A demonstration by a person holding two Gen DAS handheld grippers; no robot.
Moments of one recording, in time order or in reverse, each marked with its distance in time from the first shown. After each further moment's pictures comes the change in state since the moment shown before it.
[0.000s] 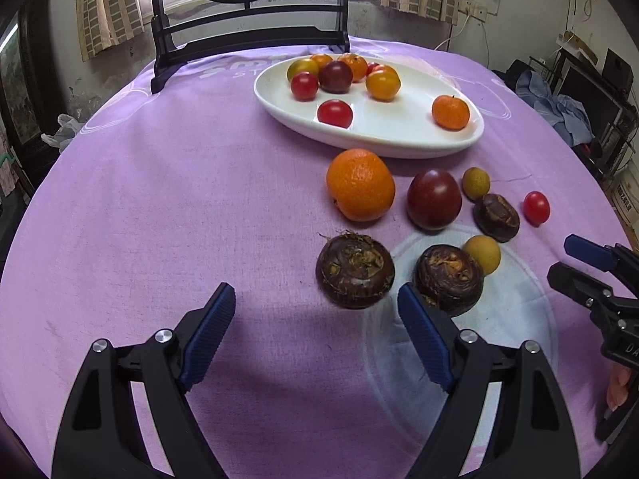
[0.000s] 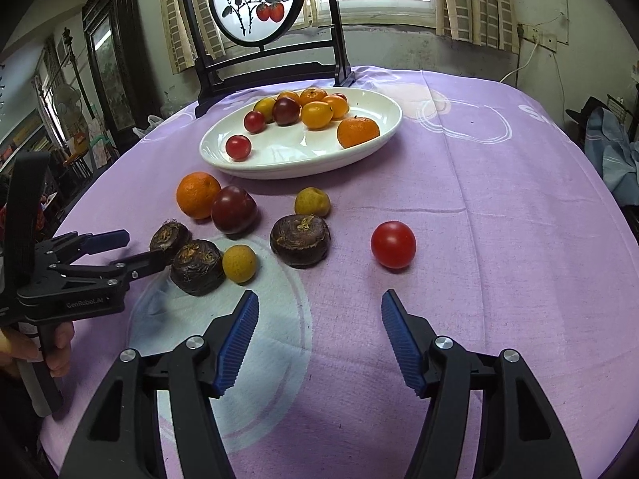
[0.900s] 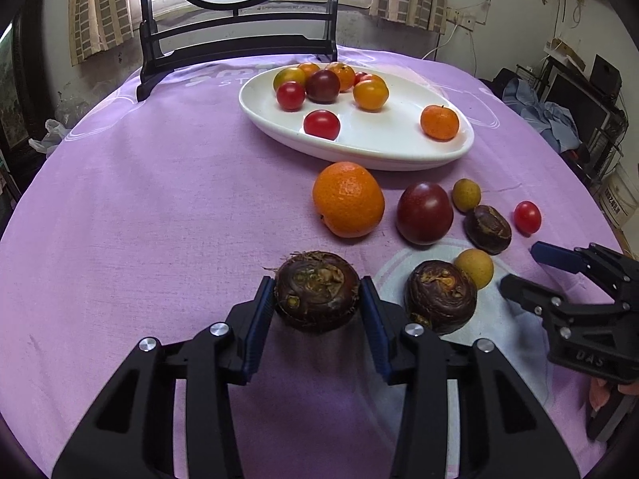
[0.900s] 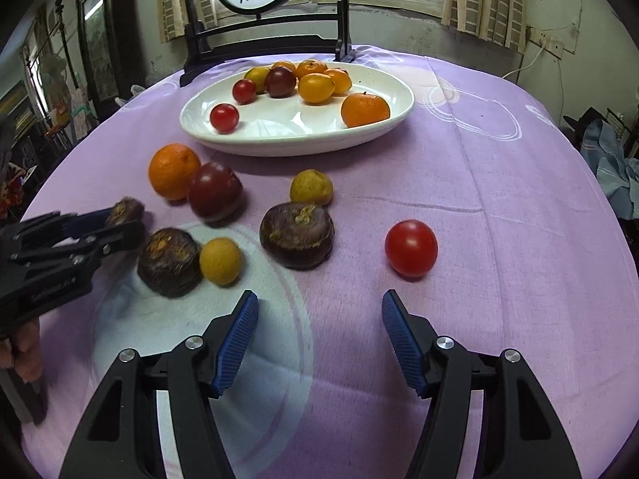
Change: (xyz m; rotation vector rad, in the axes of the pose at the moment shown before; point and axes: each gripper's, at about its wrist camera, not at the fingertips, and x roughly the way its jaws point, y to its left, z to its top) left arm 0.007 0.002 0.005 0.004 -0.047 -0.057; right arm 0.037 0.017 0.011 -0.054 0.083 -0.095
